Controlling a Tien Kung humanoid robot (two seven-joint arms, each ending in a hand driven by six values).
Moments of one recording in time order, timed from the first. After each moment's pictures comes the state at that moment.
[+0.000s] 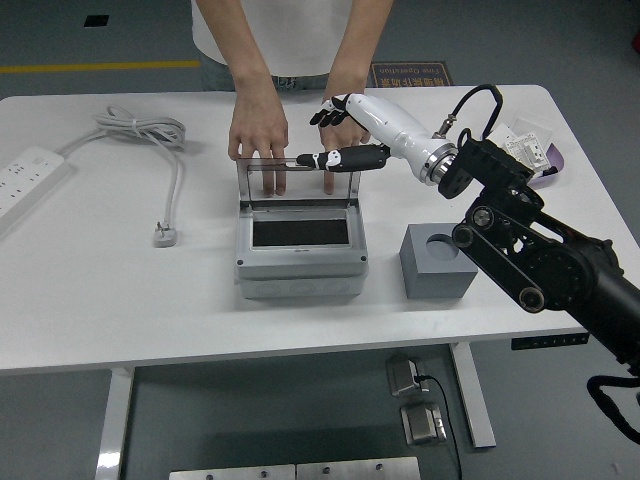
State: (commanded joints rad) left arm 0.00 0.10 -2.17 -0.18 2.16 -0.14 0.30; right arm 0.75 -0.21 0.85 1.11 -1.82 -0.01 0.05
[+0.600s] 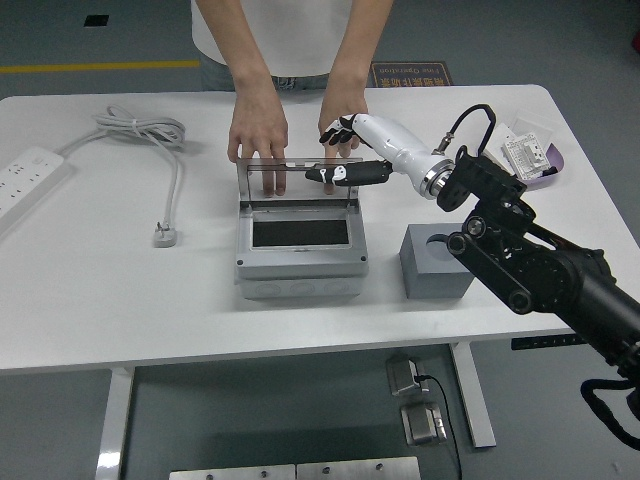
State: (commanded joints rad) left arm 0.00 0.10 -2.16 -0.18 2.15 -0.14 0.29; right arm 0.74 -0.19 0.81 1.01 -1.82 -0.03 0.07
